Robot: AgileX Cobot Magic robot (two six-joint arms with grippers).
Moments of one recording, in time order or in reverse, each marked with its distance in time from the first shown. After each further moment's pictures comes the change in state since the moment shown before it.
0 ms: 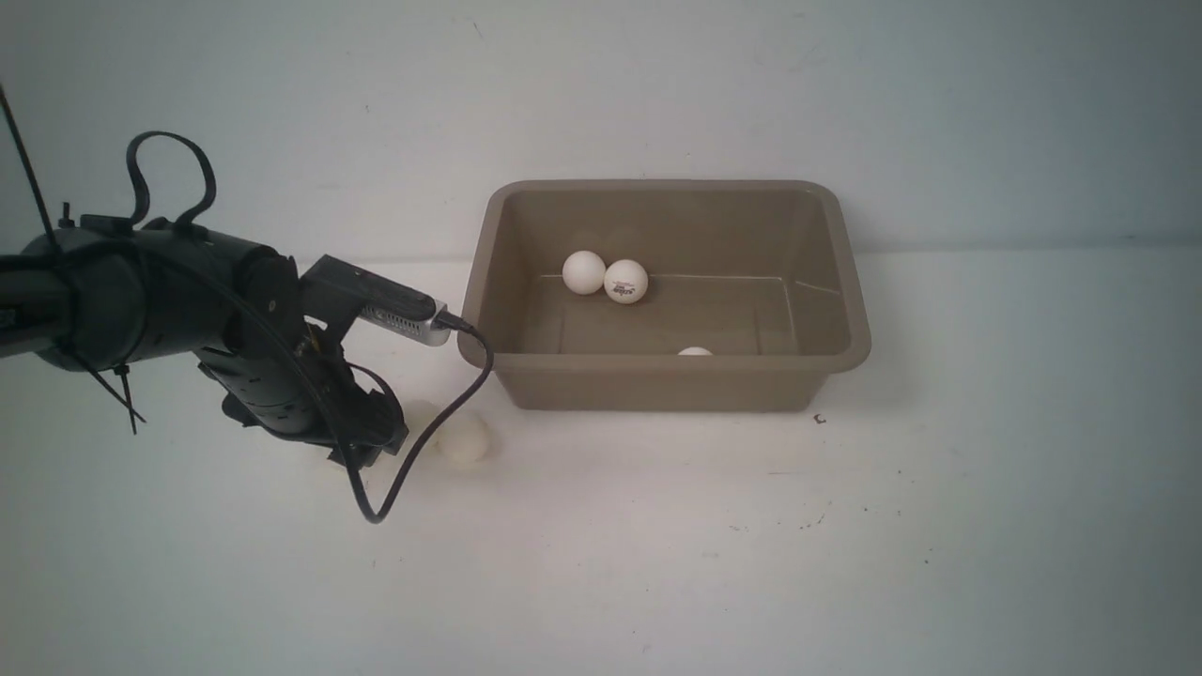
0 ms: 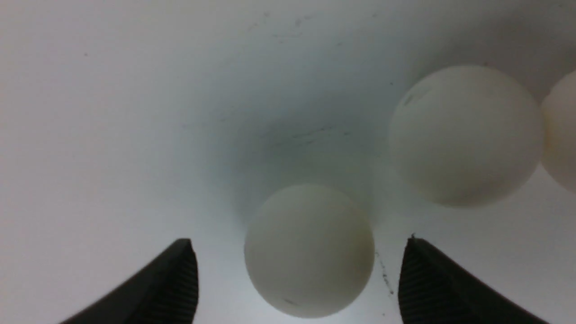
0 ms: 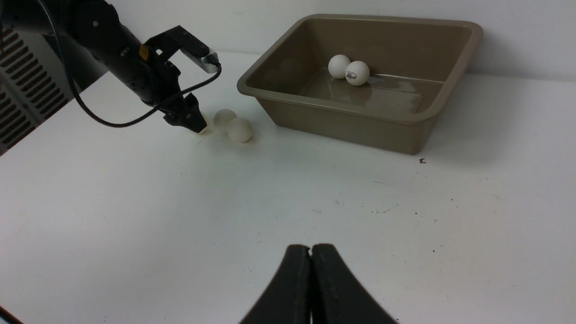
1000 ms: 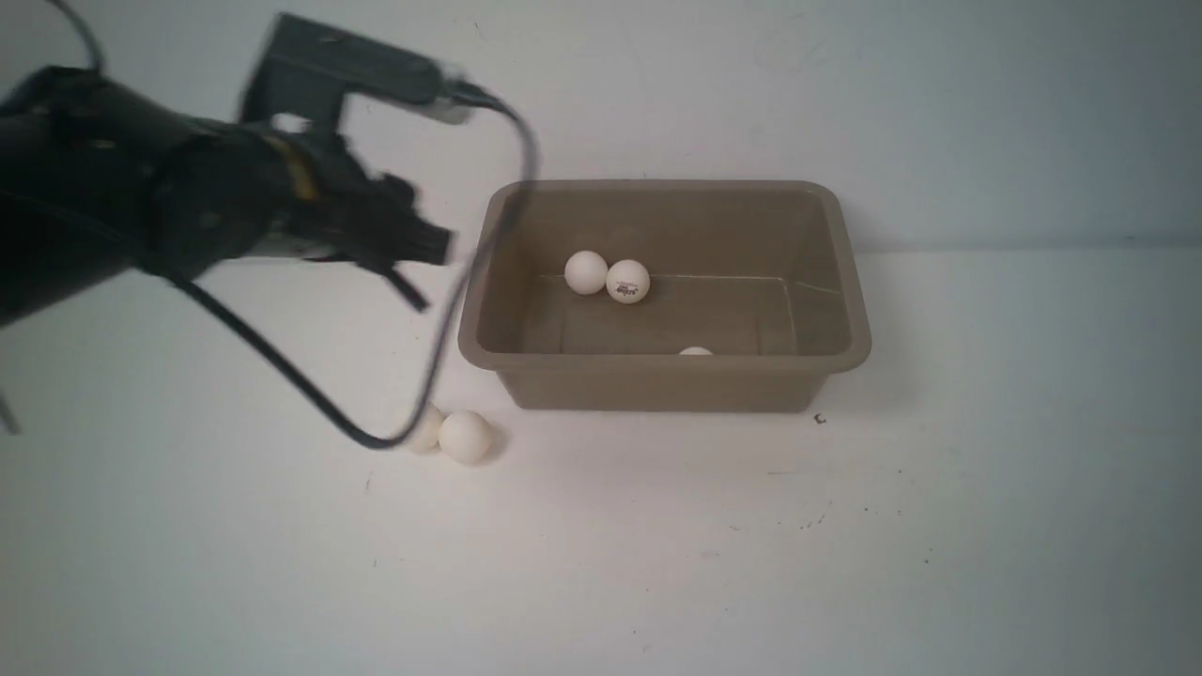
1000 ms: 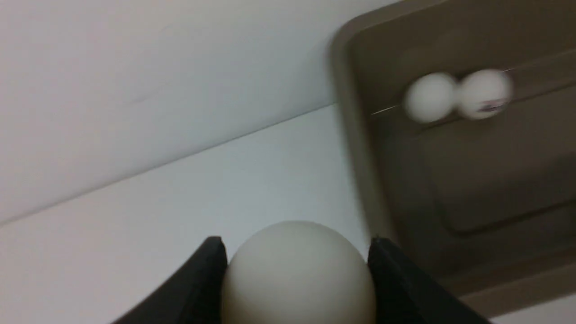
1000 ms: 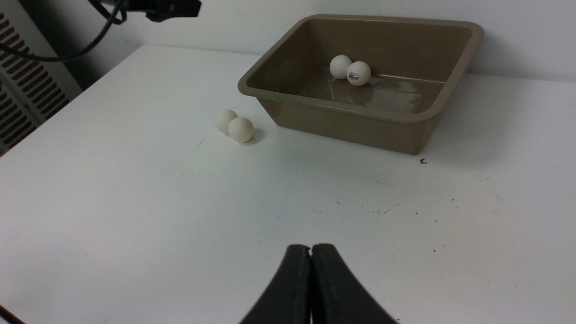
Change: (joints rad) right arm 0.000 0.000 0.000 0.000 0.000 0.000; left arm -0.180 -0.297 -0.054 0.186 -0.171 -0.281
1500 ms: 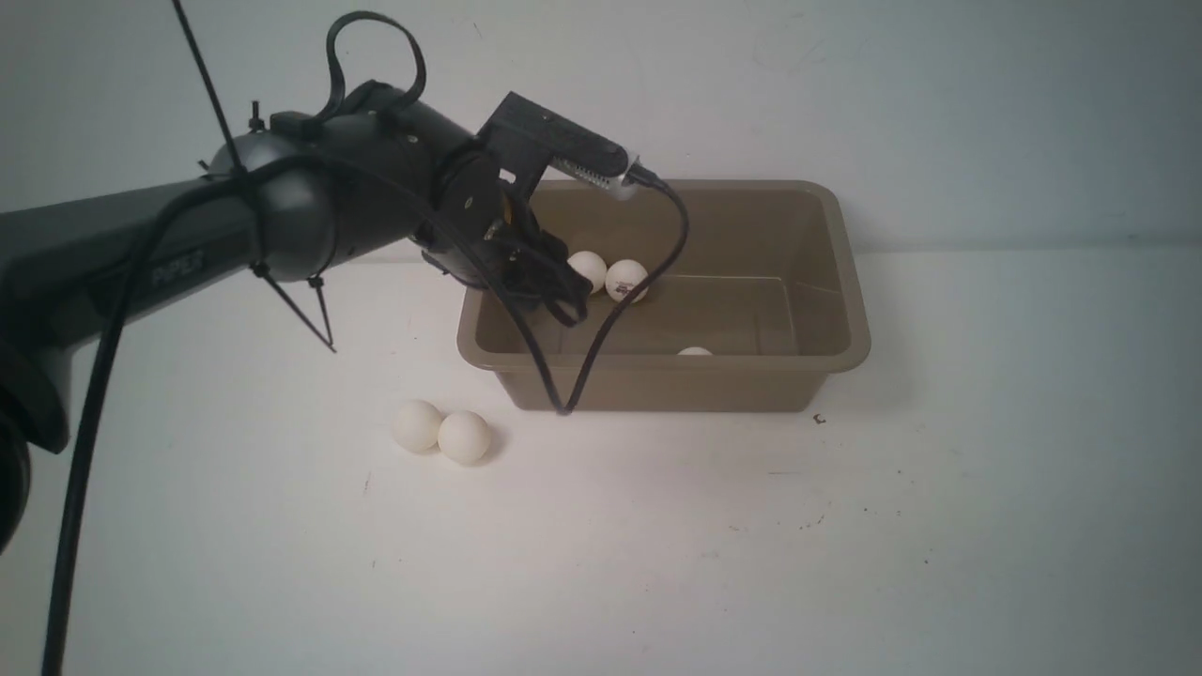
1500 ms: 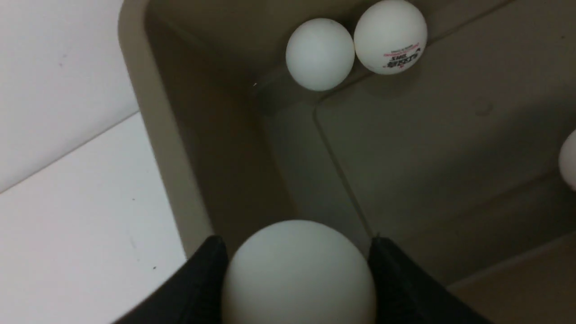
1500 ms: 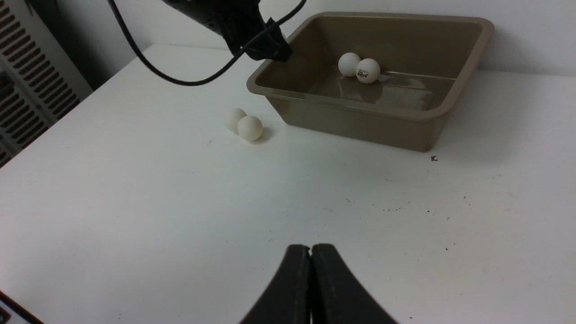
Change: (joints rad) right arm 0.000 0.000 0.000 0.026 0.000 0.000; left arm -0.079 0.391 -0.377 -0.062 0.214 0.092
